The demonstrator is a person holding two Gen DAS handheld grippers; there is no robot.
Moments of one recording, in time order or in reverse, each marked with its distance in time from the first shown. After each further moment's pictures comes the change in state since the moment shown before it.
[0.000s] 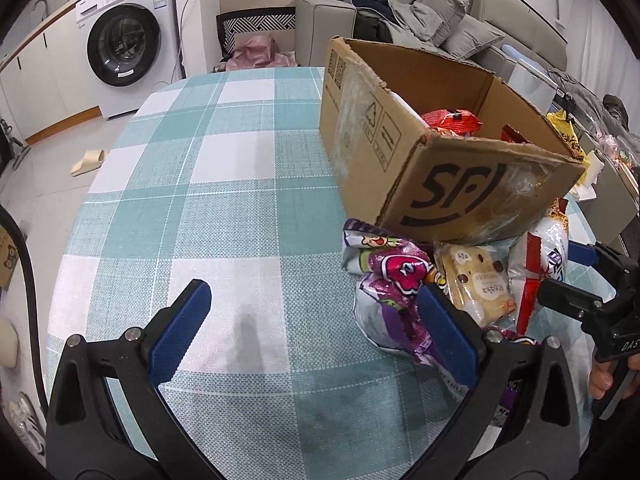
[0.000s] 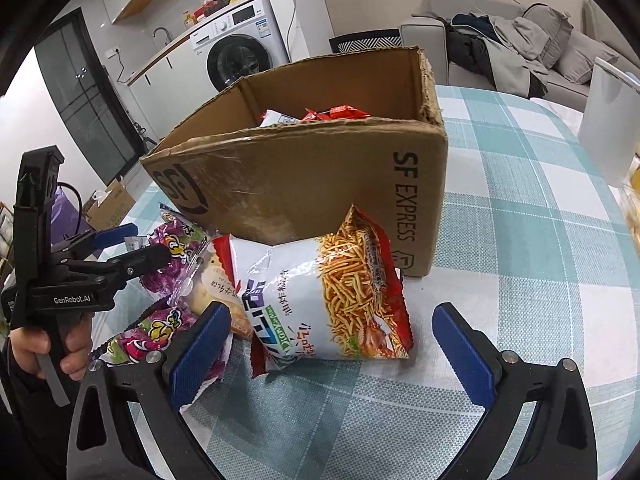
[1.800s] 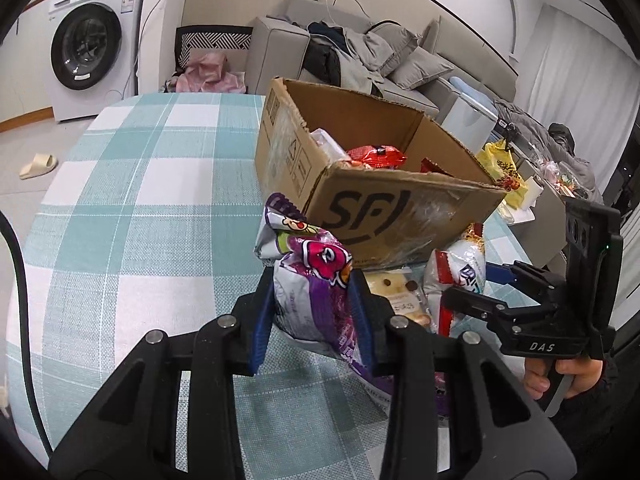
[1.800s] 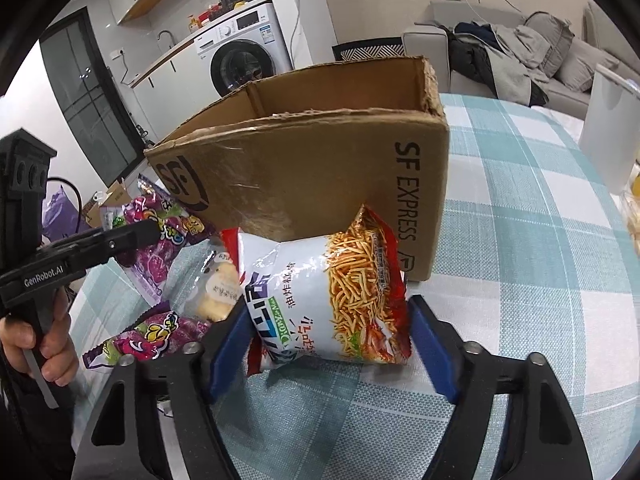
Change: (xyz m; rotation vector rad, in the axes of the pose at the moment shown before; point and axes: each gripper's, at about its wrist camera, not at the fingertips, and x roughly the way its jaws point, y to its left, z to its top) left arm -0.033 -0.007 0.002 -0.020 -0.100 -0.247; right arm -0.004 0.006 -0.004 -0.031 -0.032 -0.005
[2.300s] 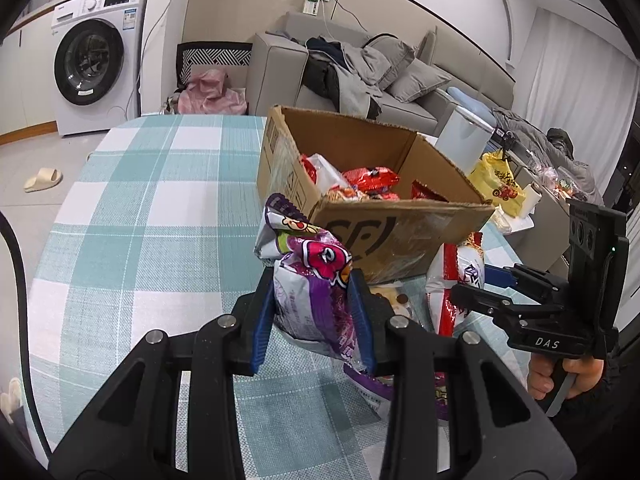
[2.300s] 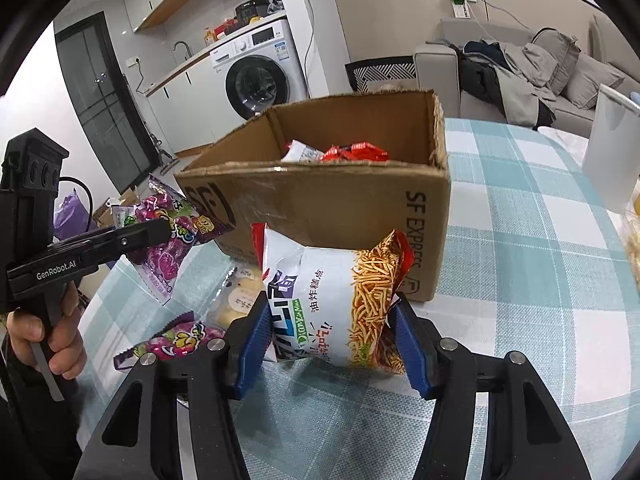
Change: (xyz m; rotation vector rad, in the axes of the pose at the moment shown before) left arm -0.029 -0.010 0.004 0.017 -0.058 0.011; right arm -0.023 0.006 0.007 -0.020 -0.070 0.039
